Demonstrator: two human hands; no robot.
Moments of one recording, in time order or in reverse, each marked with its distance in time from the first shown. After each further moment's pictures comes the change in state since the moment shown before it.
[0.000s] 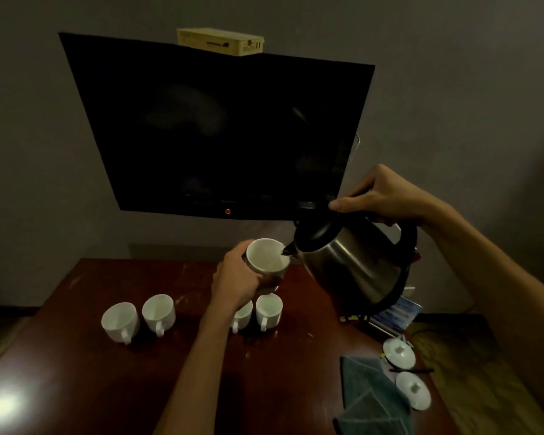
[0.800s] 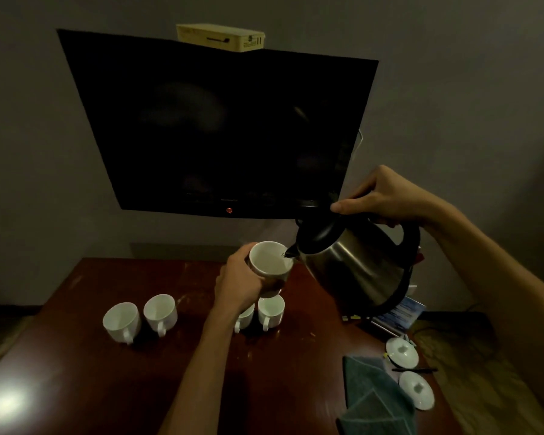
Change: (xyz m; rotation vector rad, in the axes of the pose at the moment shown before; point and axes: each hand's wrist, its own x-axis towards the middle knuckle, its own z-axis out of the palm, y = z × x) left_hand 0.001 -0.007 0.005 -0.029 -0.031 -0.035; right_hand 0.005 0.005 0.001 -0.005 -0.030 0.031
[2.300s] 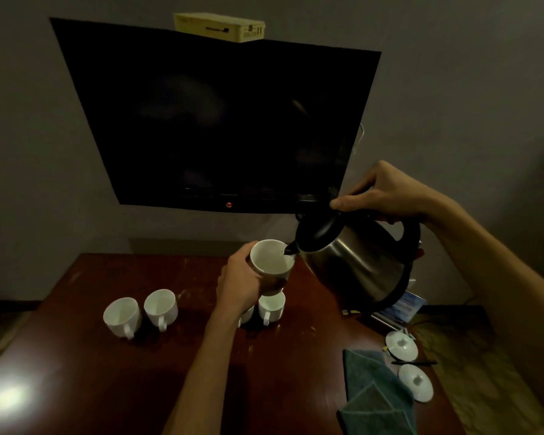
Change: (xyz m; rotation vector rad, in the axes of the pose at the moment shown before) left_hand -0.007 -0.004 0.001 -0.074 -0.017 -0.007; right_hand 0.001 -0.004 0.006 -0.021 0.003 0.010
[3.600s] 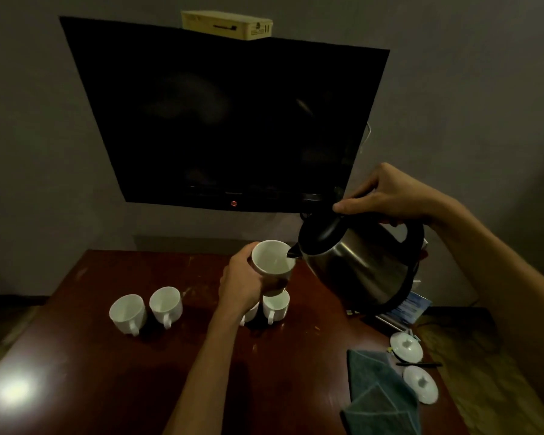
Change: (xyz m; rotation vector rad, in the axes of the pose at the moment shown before) left_hand -0.002 -0.001 -0.005 -0.008 0.018 -0.053; right_hand 0.003 -0.004 0.005 -0.007 -0.036 0.035
